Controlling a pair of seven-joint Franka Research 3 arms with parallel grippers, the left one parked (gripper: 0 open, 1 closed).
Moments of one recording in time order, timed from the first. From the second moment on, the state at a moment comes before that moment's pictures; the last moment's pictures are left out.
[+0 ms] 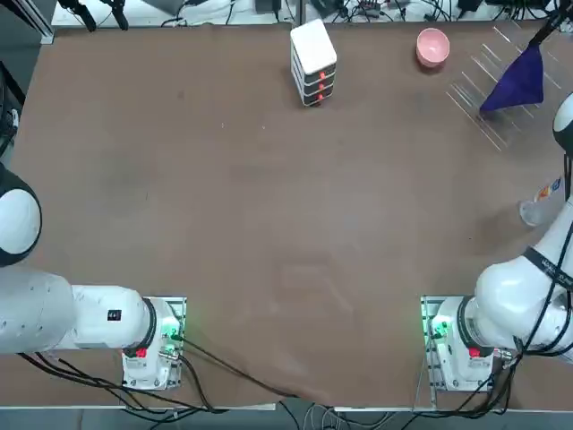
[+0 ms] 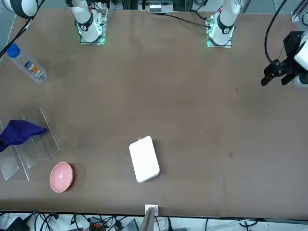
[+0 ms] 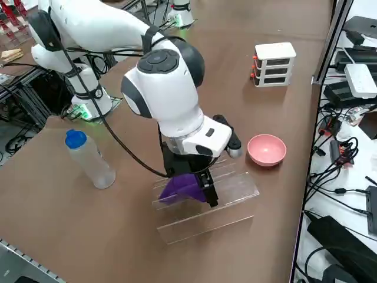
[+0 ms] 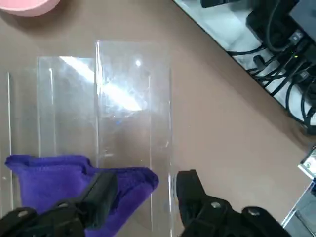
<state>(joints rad) -0.42 0.81 -0.03 -1.07 0.07 2.10 -1.15</state>
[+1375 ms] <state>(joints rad) -0.44 0.82 -0.03 -1.08 0.09 2.10 -1.15</state>
